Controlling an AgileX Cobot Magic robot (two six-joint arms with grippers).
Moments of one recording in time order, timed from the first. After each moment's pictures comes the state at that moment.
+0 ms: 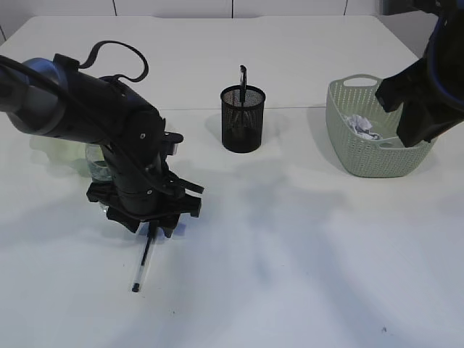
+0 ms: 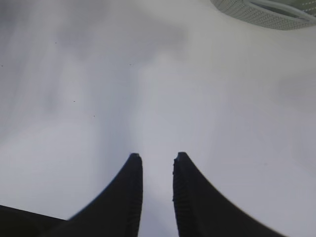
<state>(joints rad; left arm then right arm) -0.58 2.06 -1.30 0.23 0.70 -0.66 0.34 1.47 -1.38 -0.07 1.24 0.07</state>
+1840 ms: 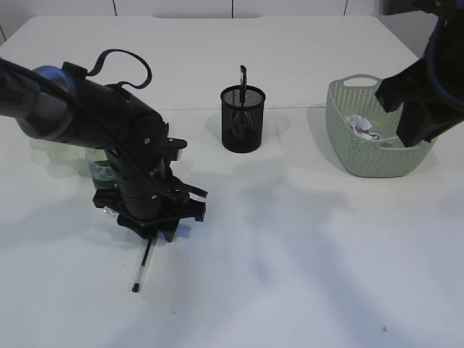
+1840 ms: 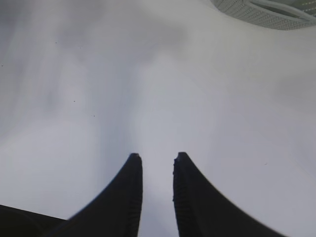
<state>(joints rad) -0.58 2.09 -1.31 0.19 0.68 -0.62 0.34 1.47 -1.38 -0.07 1.24 0.07</state>
